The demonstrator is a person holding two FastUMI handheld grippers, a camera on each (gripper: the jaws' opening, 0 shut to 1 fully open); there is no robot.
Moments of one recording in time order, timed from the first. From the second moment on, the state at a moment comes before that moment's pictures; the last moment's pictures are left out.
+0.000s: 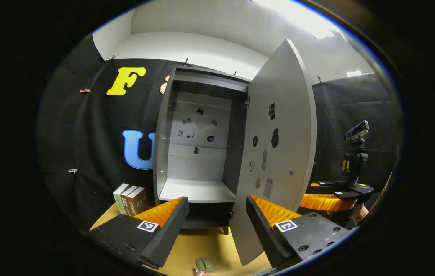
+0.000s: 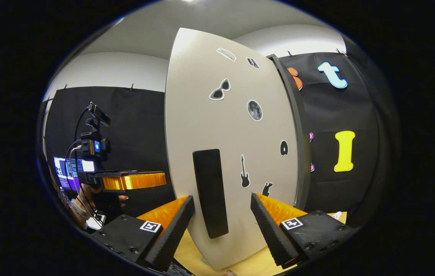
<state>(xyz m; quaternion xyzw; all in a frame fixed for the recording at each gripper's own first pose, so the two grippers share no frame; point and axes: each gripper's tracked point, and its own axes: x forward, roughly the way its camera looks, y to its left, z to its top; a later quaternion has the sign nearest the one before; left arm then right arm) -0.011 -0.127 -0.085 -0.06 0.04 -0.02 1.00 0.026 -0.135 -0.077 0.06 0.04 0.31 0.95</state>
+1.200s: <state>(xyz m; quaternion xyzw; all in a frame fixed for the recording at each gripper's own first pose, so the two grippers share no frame) 0.014 0.013 -0.072 -0.03 0.01 -0.03 1.00 -0.002 -0.172 -0.041 0.01 -0.04 0.03 1.00</state>
